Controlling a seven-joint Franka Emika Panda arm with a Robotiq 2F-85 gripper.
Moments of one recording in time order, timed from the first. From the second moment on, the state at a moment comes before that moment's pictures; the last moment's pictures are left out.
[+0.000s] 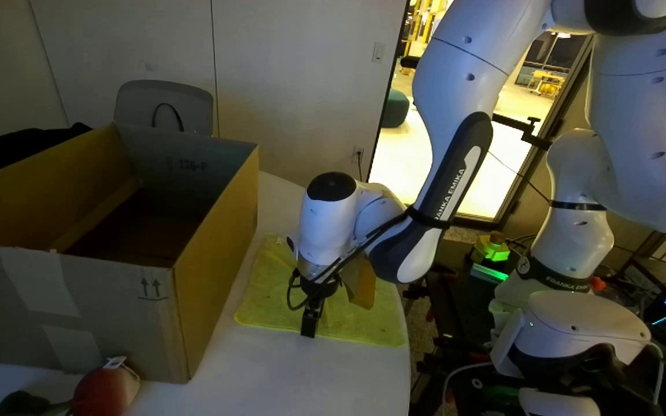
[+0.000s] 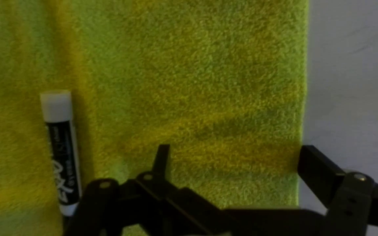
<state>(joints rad) 0.29 0.51 -0.07 -2.35 -0.32 2.82 0.57</state>
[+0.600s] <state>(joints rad) 0.18 0.54 0.03 -2.35 -0.08 2.85 0.29</state>
